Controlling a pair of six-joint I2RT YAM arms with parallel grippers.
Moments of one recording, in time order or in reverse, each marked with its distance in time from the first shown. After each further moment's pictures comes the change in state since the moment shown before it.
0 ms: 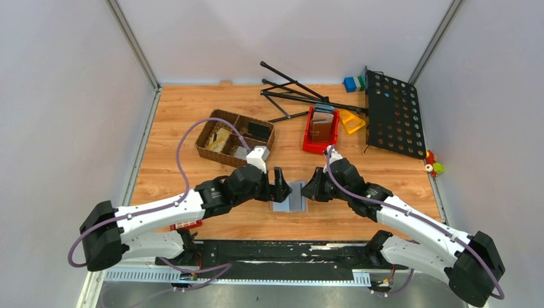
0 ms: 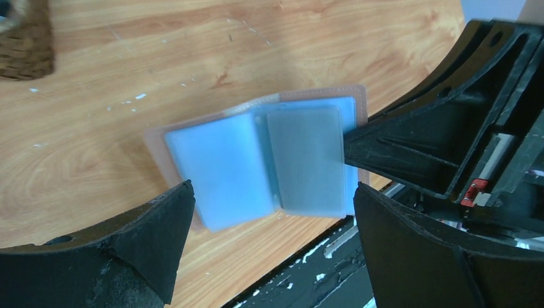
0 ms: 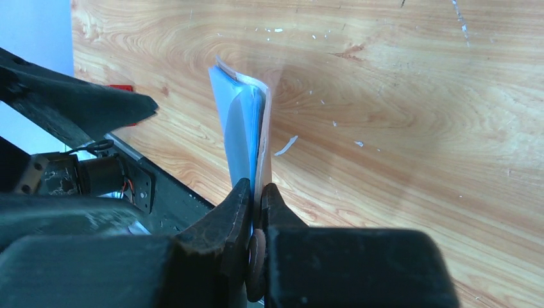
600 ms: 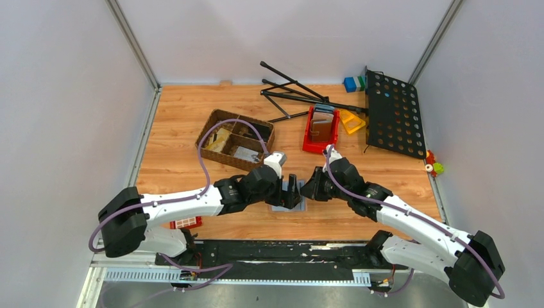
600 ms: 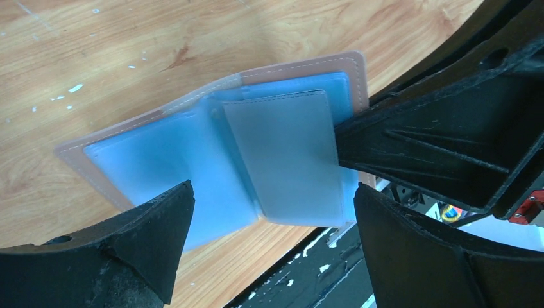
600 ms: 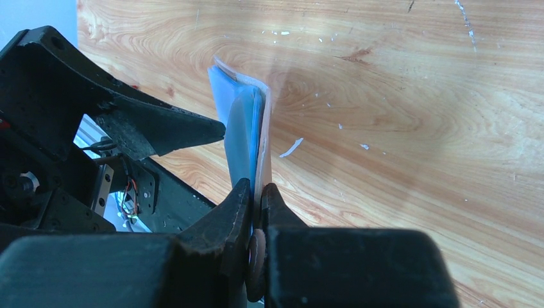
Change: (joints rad) left arm -0.048 0.223 0.071 0.046 0.090 0.047; right arm 0.005 0.009 0.014 0.005 0.005 0.000
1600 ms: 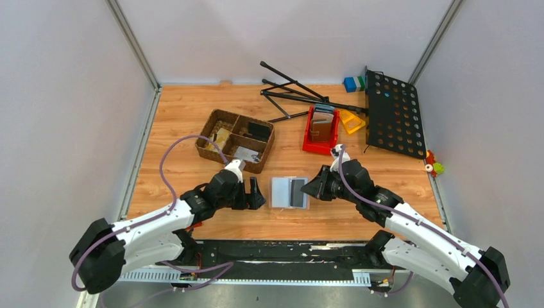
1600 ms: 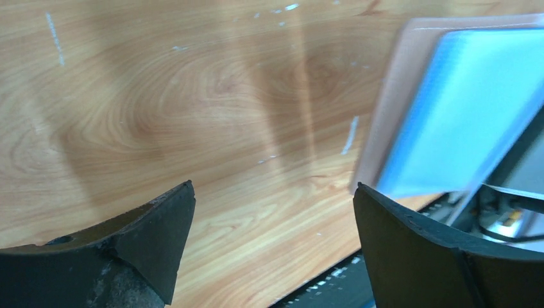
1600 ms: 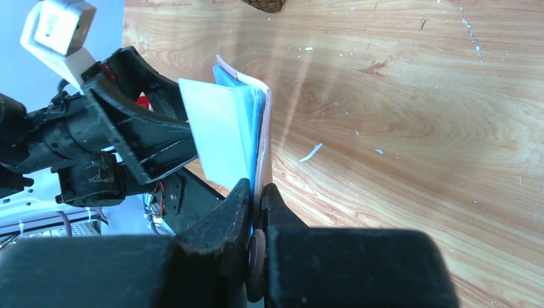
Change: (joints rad) left arm 0.278 -0.283 -0.341 -0.059 0.095 0.012; right arm -0.025 -0.123 -0.027 0.004 -0.020 0.021
